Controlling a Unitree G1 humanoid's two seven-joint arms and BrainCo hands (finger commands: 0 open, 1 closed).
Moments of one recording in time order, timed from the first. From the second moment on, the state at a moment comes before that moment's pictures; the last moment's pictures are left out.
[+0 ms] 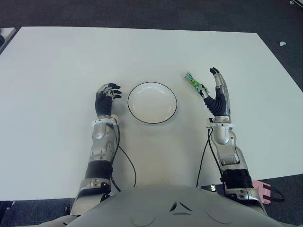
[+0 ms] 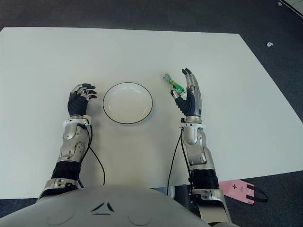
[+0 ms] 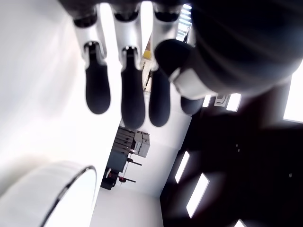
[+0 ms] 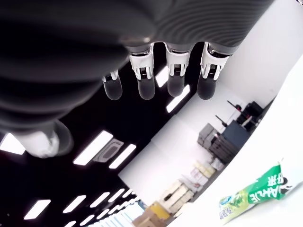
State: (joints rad) left arm -0.04 -0.07 0.15 0.33 -0.26 -0.22 0.03; right arm -0.01 -0.23 0.00 0.04 -0.56 -0.26 -0.30
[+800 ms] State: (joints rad) left arm -0.04 -0.07 0.15 0.33 -0.26 -0.22 0.04; right arm -0.26 -0.34 0.11 0.25 -0.69 -0.02 -0.24
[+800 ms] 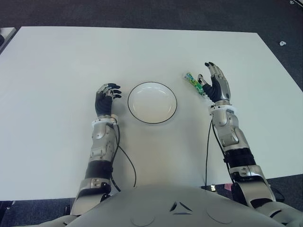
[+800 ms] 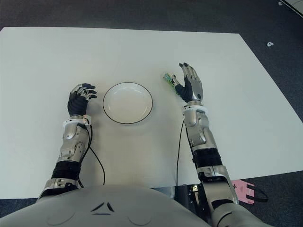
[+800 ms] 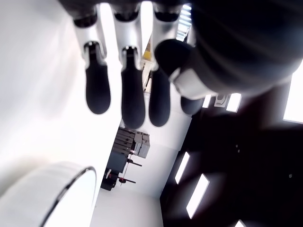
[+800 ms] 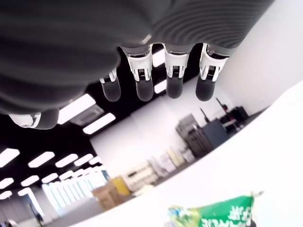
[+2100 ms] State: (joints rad) left arm -0.02 -0.07 0.14 0.32 -0.26 -0.24 0.06; right arm -0.70 -0.34 0.43 1.00 -0.73 0.09 -0.15
